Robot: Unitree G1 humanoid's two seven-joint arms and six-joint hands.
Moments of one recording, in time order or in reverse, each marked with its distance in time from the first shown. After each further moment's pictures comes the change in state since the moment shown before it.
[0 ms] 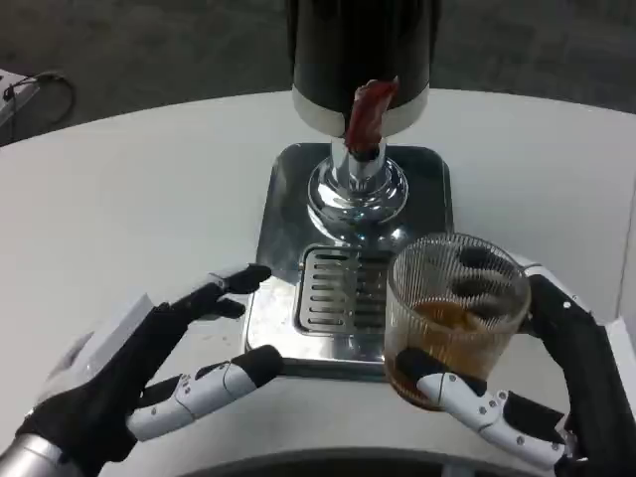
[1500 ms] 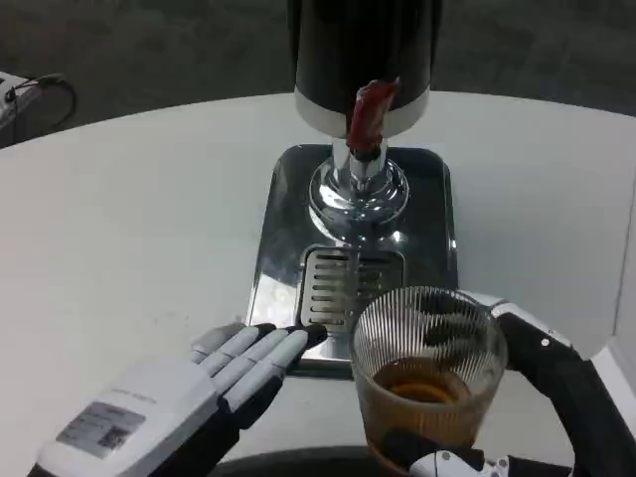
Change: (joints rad) left arm 0.266 0.128 0.066 -0.284 0.241 -0.198 -0.062; right arm 0.143 -0.148 -0.053 -0.127 0.080 -0.093 0.175
